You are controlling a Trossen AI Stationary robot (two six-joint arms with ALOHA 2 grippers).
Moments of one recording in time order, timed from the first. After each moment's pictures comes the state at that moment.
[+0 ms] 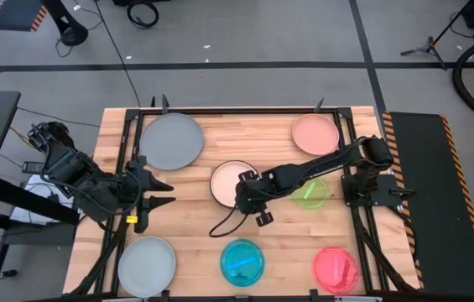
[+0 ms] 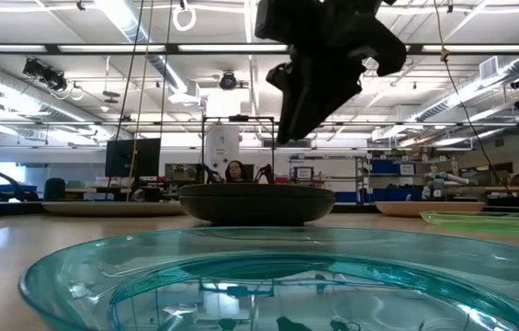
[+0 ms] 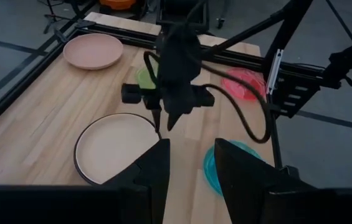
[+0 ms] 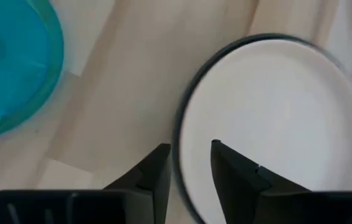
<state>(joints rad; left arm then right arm) -0.73 1.14 1.48 -1.01 -0.73 -0.67 0.18 1.85 1.39 -0.64 0.06 -0.22</state>
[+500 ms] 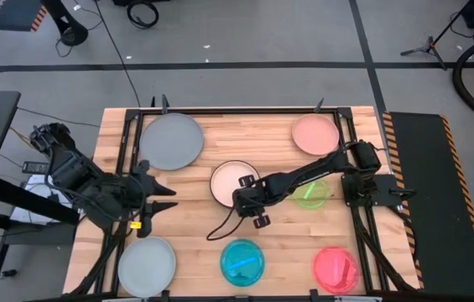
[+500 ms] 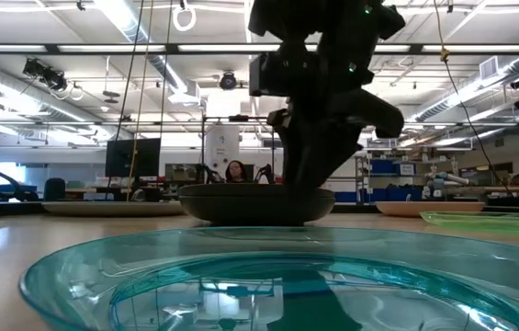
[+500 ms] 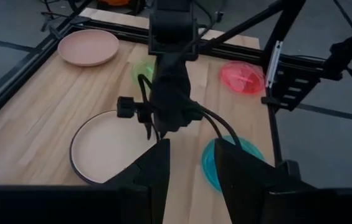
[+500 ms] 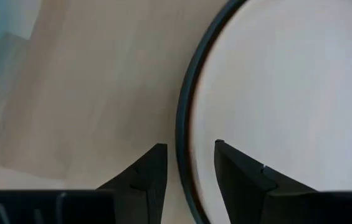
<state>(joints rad) -0.75 1.17 1.48 -1.00 -0.72 -0.67 0.19 1.97 1.35 -0.59 0.12 -0.18</state>
